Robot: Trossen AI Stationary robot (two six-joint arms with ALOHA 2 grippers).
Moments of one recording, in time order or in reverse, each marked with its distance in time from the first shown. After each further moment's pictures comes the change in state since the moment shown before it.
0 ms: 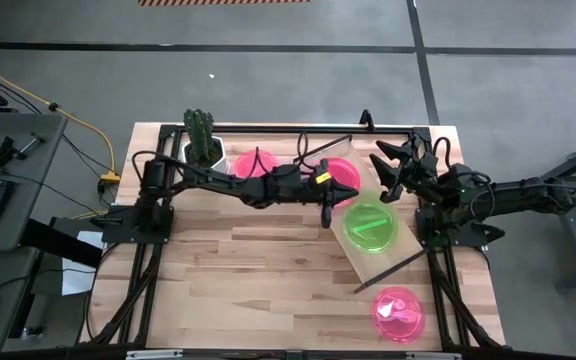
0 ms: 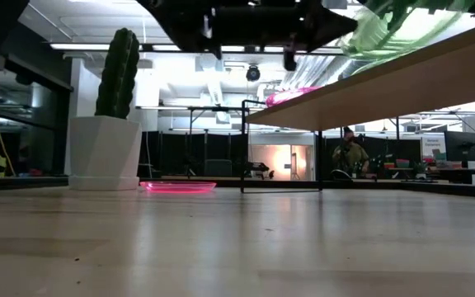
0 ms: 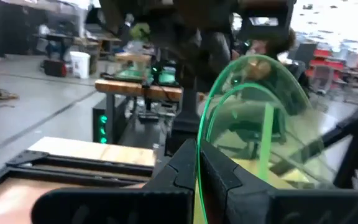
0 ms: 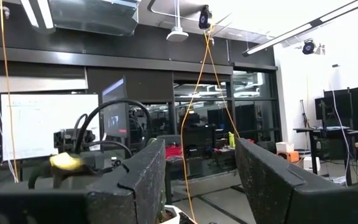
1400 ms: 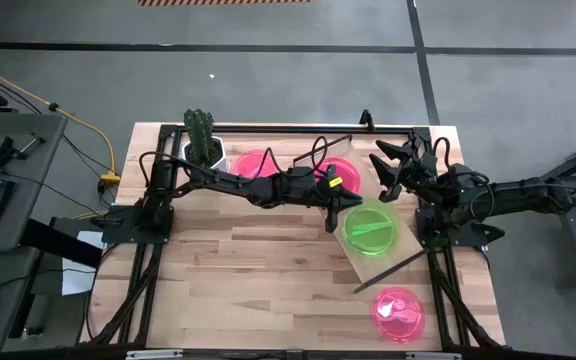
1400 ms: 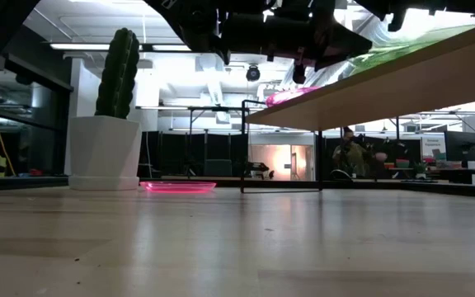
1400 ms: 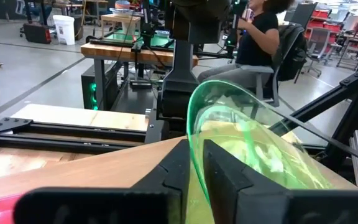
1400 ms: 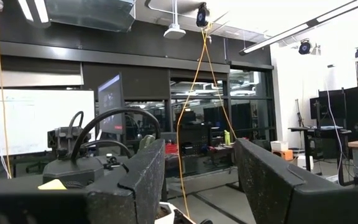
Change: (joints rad) left arm 0.002 0.063 0.097 -0.187 0.047 0.019; right arm 0.000 0.000 0.000 -0.011 0.014 -0.015
